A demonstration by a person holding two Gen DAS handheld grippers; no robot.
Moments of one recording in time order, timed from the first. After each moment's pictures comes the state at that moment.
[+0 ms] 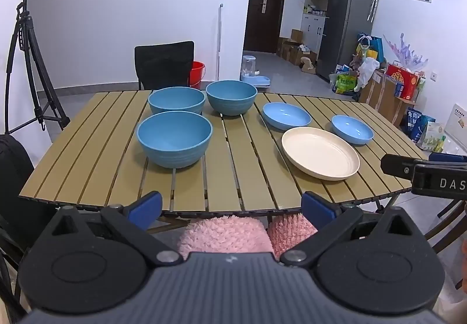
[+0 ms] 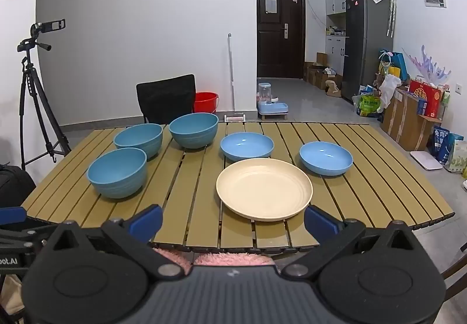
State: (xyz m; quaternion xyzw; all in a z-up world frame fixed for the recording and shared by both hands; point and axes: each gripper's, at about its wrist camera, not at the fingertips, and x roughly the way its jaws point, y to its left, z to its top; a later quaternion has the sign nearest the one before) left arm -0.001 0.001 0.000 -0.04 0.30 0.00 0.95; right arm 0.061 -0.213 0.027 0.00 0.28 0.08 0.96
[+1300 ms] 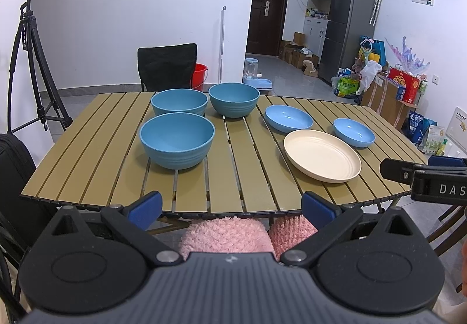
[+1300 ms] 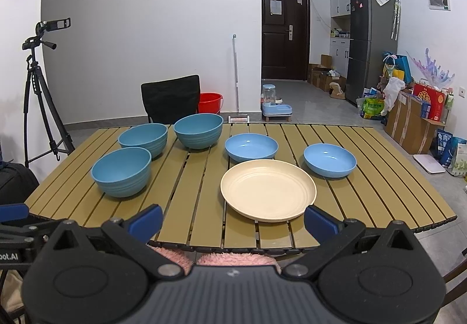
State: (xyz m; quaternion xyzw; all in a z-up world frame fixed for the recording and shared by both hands) left arm 0.001 0.001 0.009 -0.04 0.30 0.00 0.95; right arm 0.059 -0.208 0.031 -0.01 0.28 0.08 0.96
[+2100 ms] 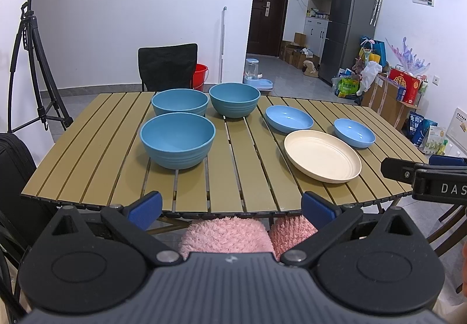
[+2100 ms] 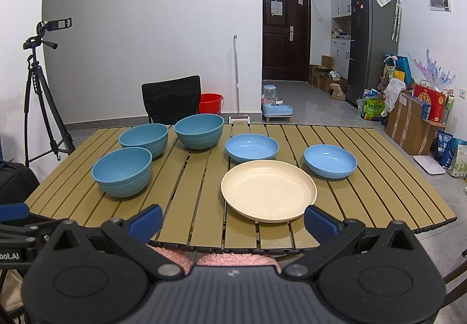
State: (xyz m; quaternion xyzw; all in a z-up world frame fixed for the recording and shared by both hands) left arm -0.002 0.003 0.008 -0.04 0.29 0.00 0.95; right arm 0.057 -0.206 0.029 -0.01 0.28 0.08 0.96
